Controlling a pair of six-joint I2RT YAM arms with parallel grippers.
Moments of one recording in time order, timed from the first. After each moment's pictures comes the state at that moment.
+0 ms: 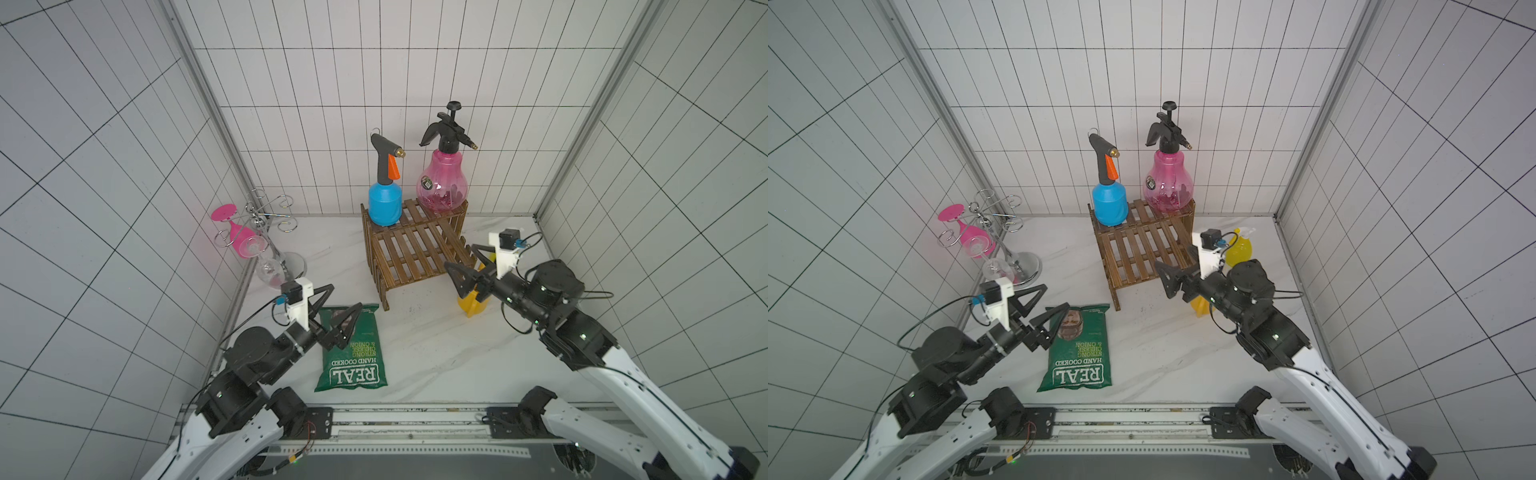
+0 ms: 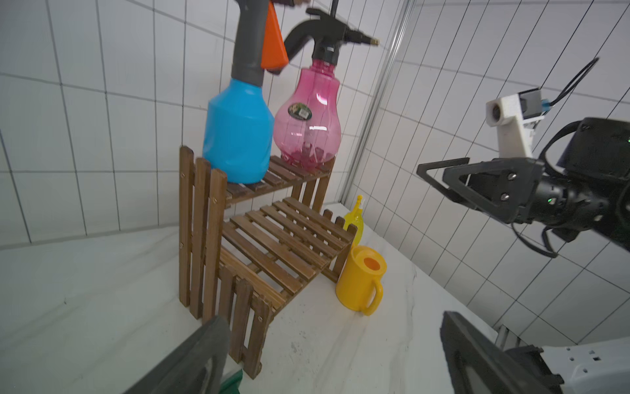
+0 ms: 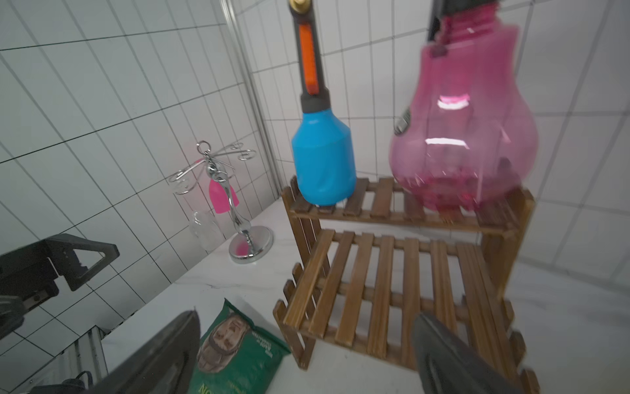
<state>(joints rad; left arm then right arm) -0.72 0.41 0.67 -0.30 0.04 -0.33 0.74 0.77 0.97 -0.37 -0.02 0.28</state>
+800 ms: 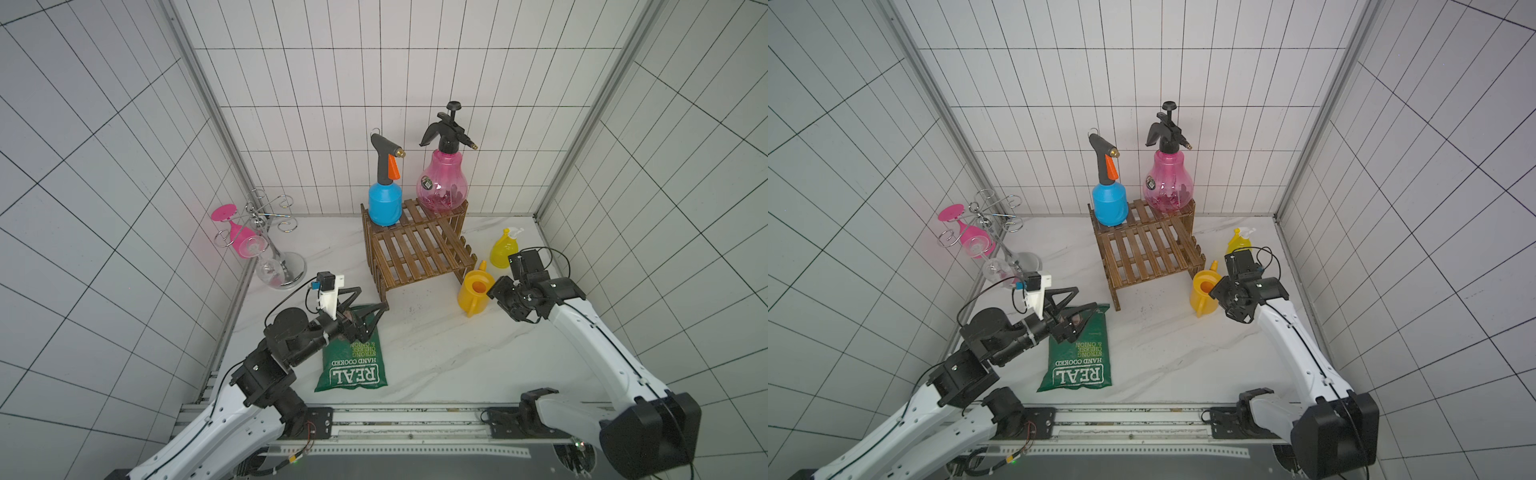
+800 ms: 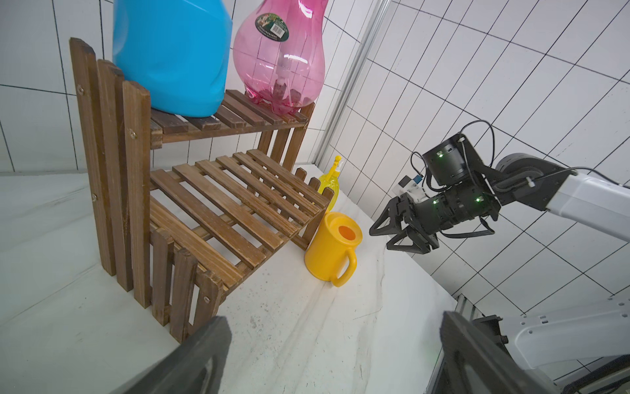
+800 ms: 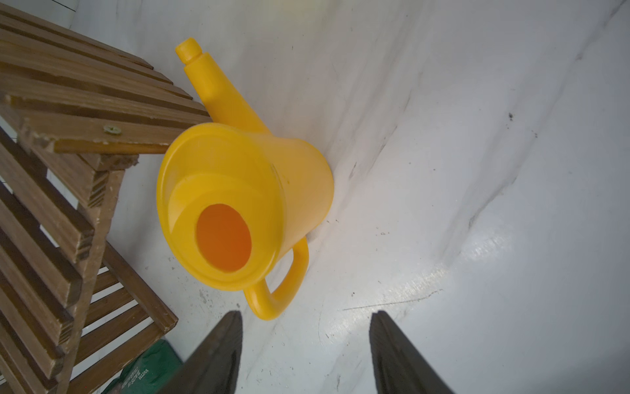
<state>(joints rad) -0.72 0.55 0.62 -0.14 0.14 -0.43 0.30 1.19 1.00 -0.89 0.01 0.92</state>
